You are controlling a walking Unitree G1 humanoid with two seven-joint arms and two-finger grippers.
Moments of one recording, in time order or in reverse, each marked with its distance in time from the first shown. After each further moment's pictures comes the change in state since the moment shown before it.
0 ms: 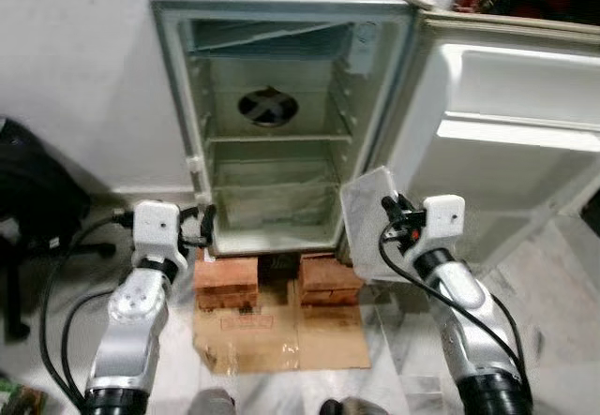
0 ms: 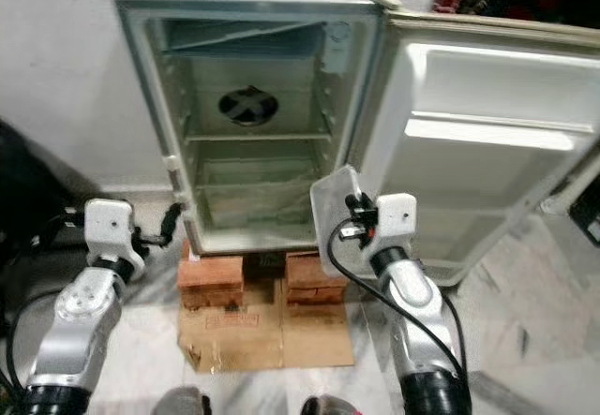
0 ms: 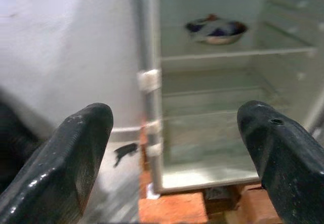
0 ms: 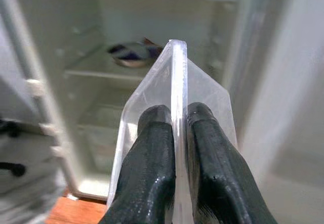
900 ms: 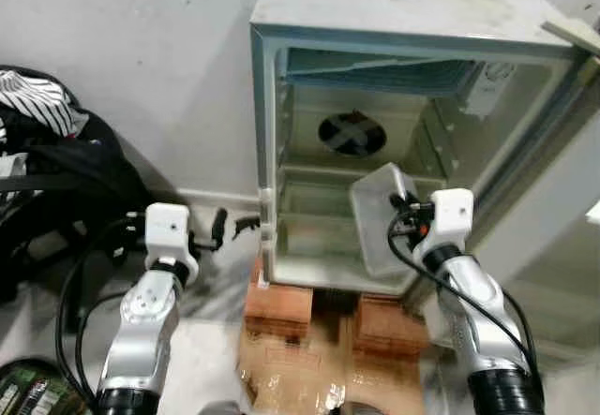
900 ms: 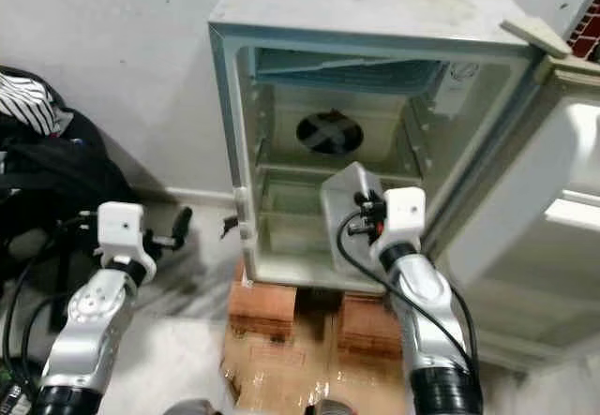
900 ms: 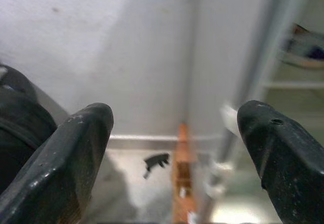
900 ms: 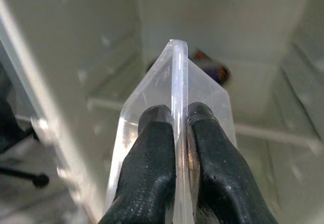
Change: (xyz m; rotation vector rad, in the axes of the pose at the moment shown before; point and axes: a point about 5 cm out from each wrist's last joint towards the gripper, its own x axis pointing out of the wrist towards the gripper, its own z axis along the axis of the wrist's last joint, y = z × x) left arm 0.002 -0.008 -0.002 -0.022 0.017 -0.045; right arm -0.001 -0.008 -0.003 0.017 0.038 -0.028
